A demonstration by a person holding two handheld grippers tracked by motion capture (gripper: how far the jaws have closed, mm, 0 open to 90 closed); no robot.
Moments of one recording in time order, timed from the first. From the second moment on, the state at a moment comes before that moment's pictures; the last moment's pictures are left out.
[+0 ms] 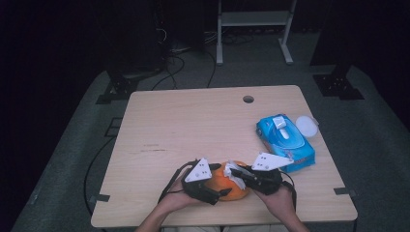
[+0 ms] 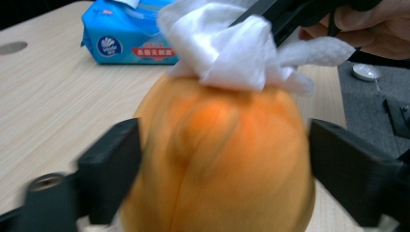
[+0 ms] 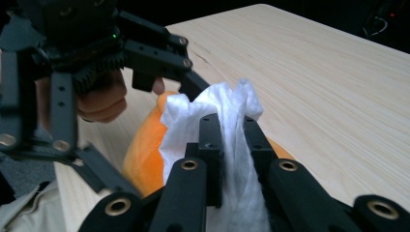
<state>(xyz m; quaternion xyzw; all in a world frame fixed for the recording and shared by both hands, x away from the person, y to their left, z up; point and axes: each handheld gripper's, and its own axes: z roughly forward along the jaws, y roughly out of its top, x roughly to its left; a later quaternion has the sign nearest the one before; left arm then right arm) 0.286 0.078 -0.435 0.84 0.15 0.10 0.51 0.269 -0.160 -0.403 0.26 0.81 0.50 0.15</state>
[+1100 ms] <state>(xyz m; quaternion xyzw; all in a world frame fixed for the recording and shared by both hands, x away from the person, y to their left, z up) 0.278 0.079 -0.411 0.83 0.17 0.13 0.52 0.270 -0.173 -0.394 0.28 0.78 0.54 0.14</state>
